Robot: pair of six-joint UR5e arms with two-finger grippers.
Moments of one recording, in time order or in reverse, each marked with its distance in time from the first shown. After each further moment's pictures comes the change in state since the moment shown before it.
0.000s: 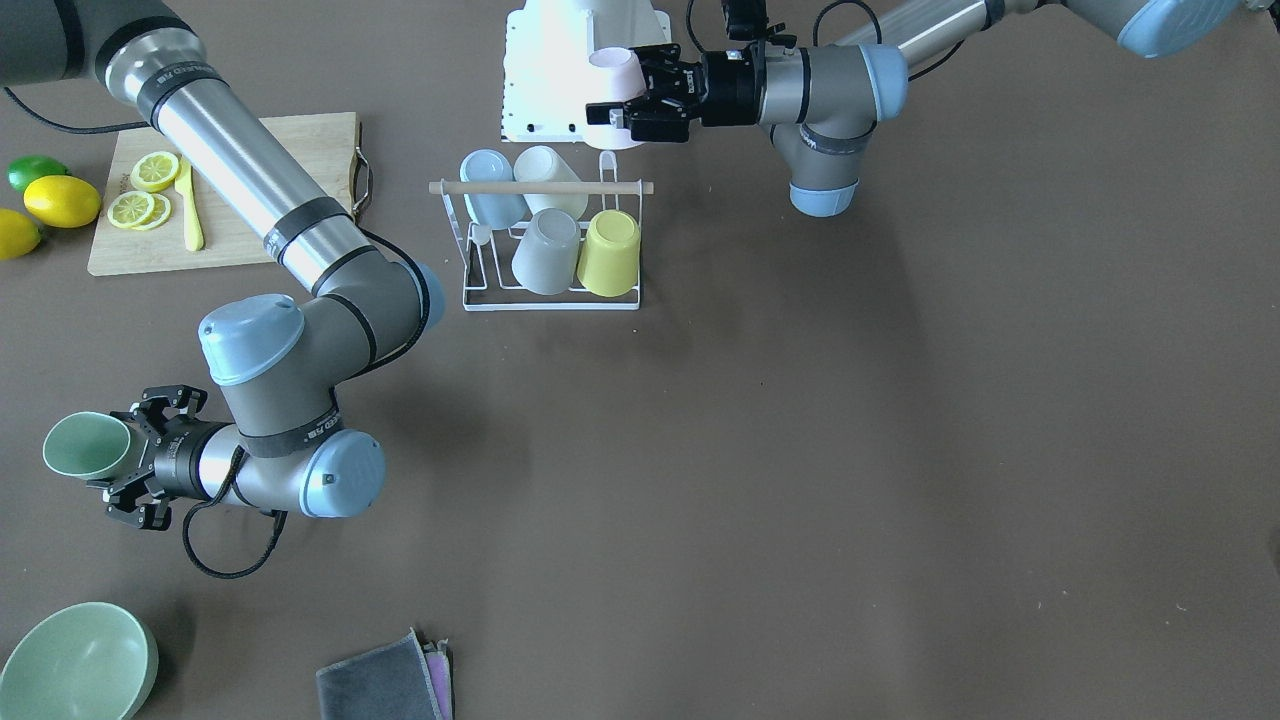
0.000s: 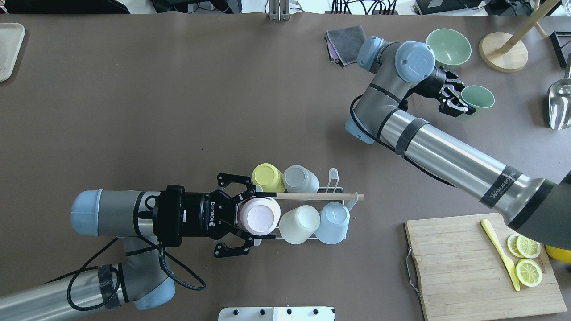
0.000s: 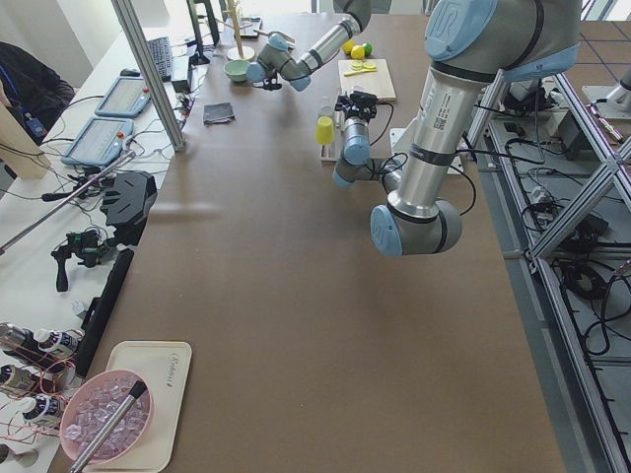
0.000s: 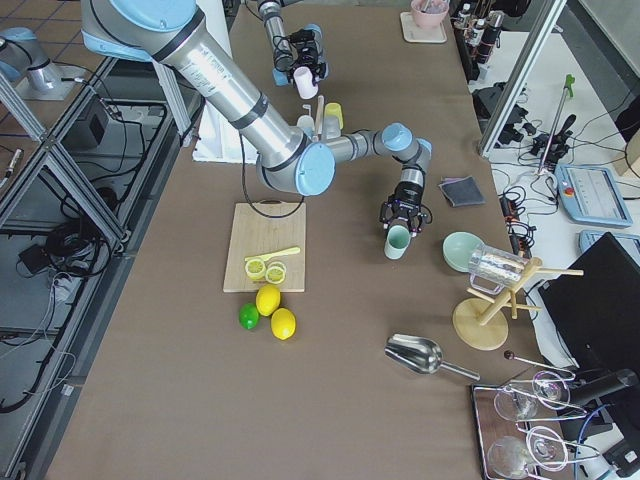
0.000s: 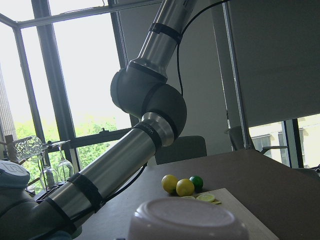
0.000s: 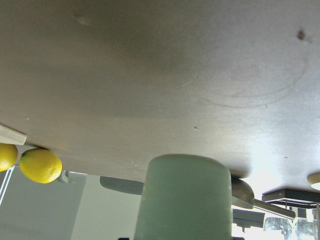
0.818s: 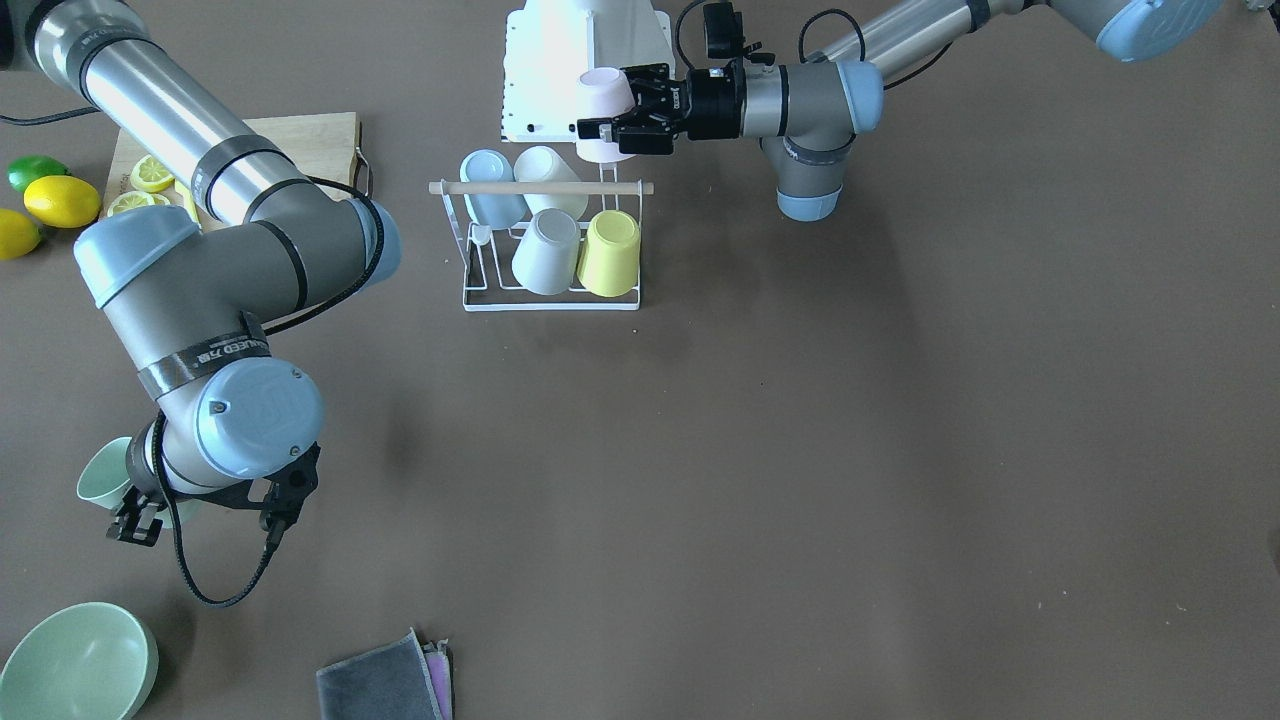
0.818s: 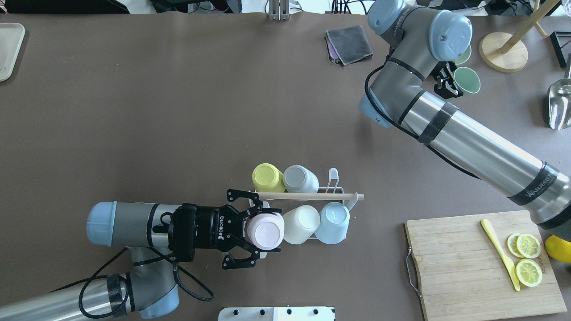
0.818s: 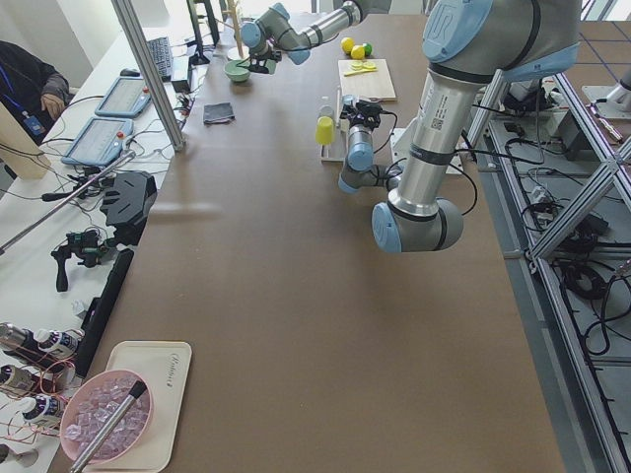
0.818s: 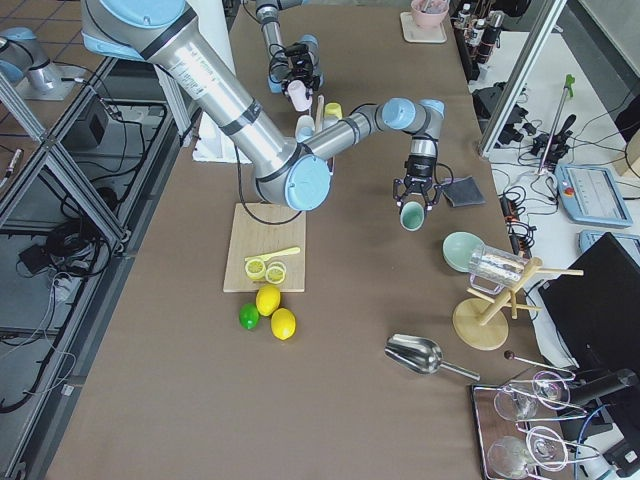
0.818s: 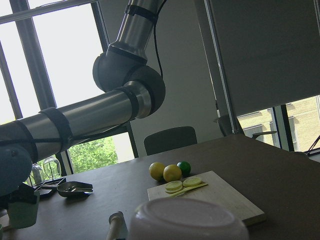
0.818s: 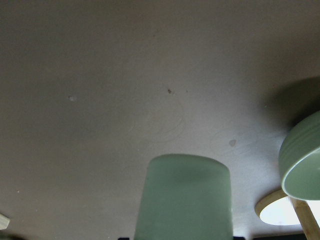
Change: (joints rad) left arm 0.040 -0.013 0.068 -0.010 0.002 0.057; right arm 0.103 -0.070 0.275 0.209 0.234 0.067
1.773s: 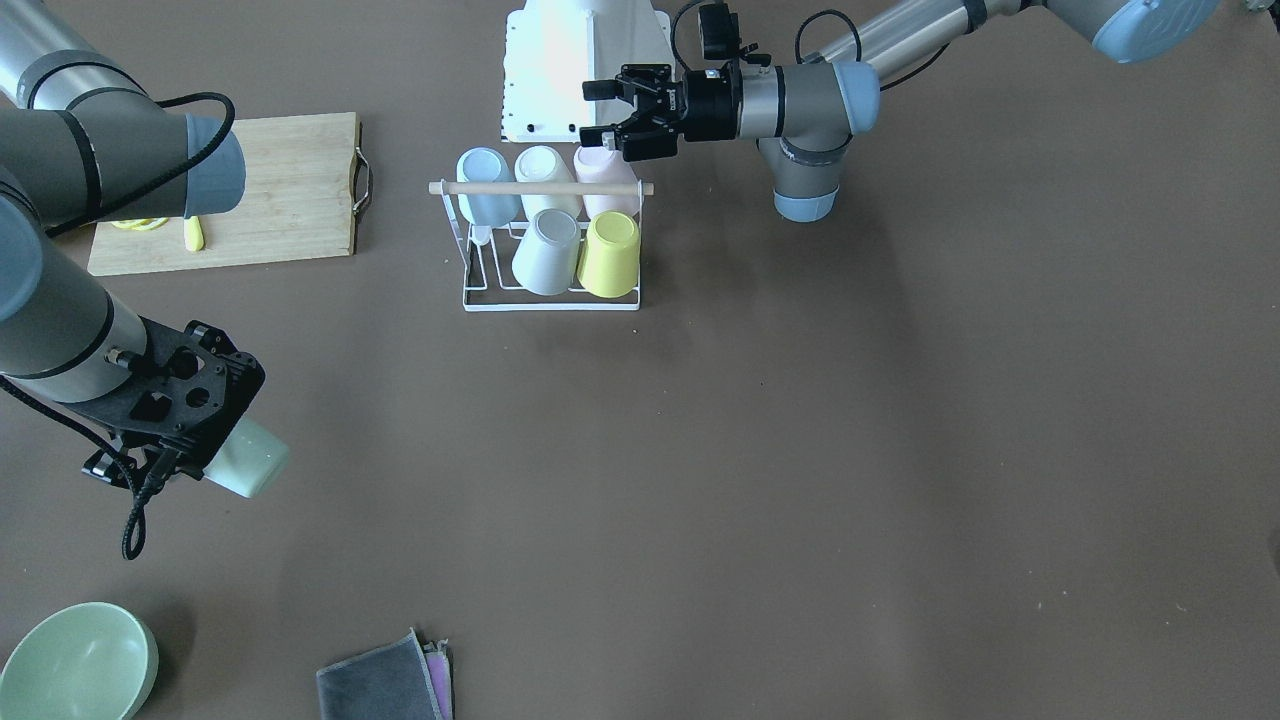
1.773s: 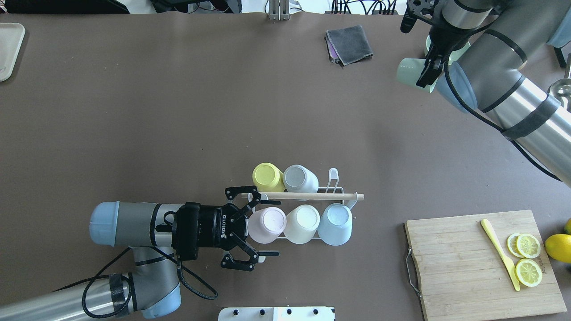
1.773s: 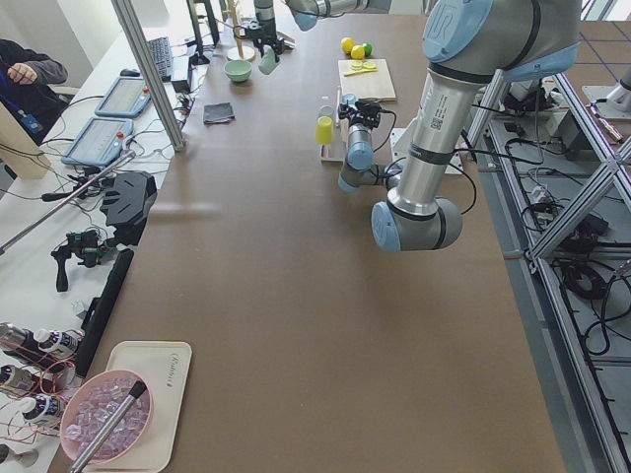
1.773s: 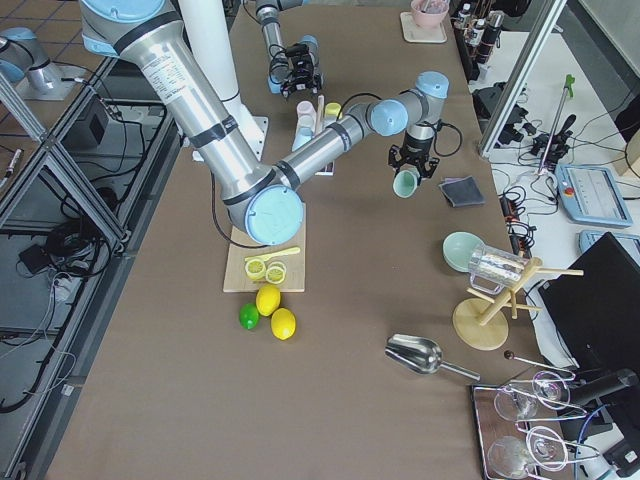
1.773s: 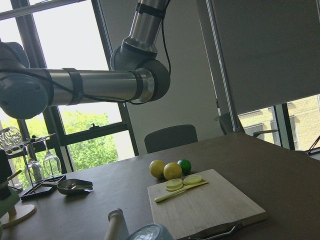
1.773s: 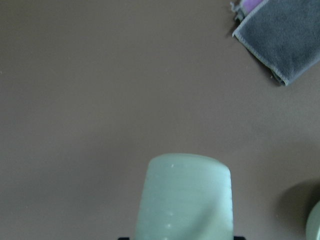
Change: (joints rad) left arm -0.002 -0.010 0.003 0.000 0.016 -0.003; right arm 0.132 -0.227 0.344 0.412 0.572 0.325
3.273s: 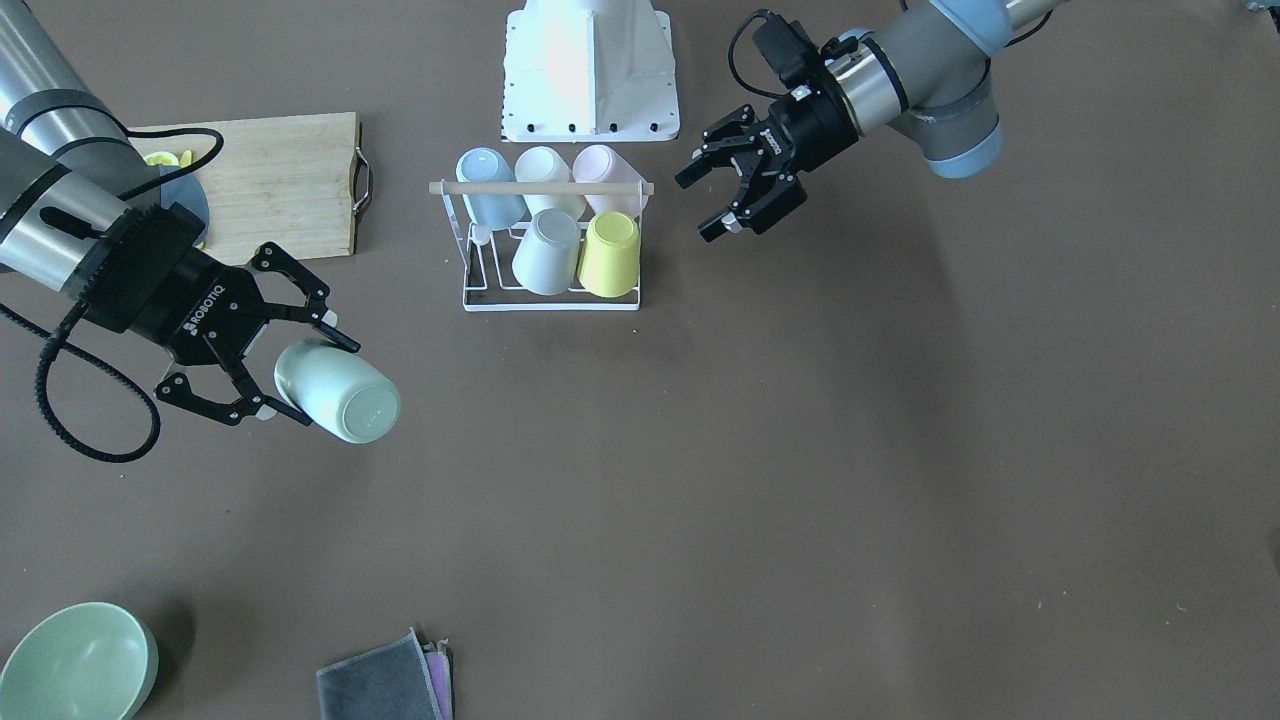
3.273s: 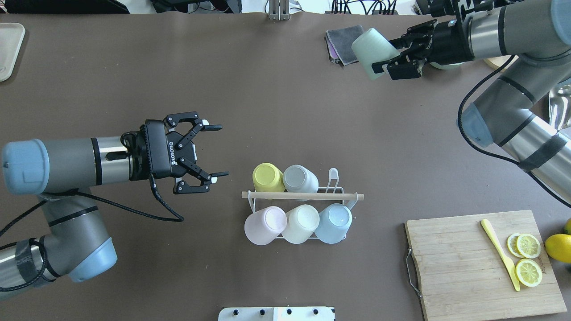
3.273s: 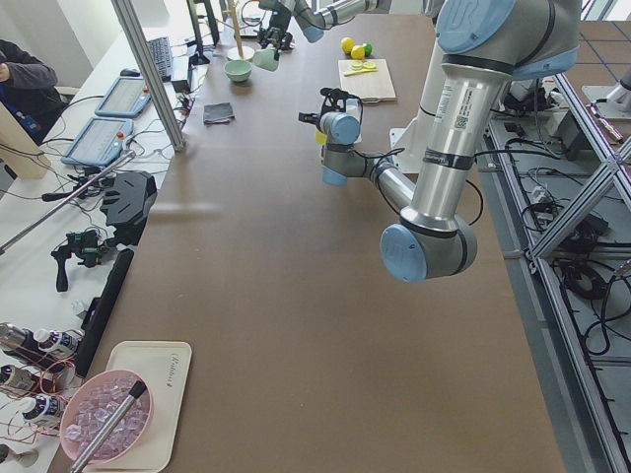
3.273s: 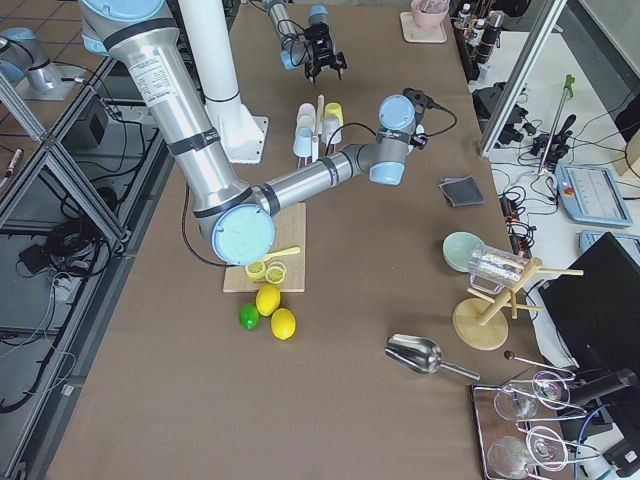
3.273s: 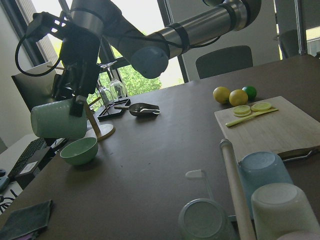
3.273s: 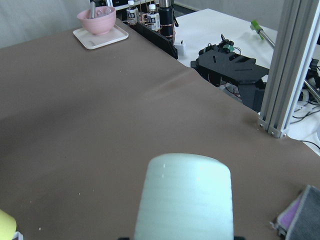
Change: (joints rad) left arm -0.260 0.235 -0.405 0.788 0.018 -0.005; right arm -0.075 -0.151 -0.074 1.350 -0.037 0.864
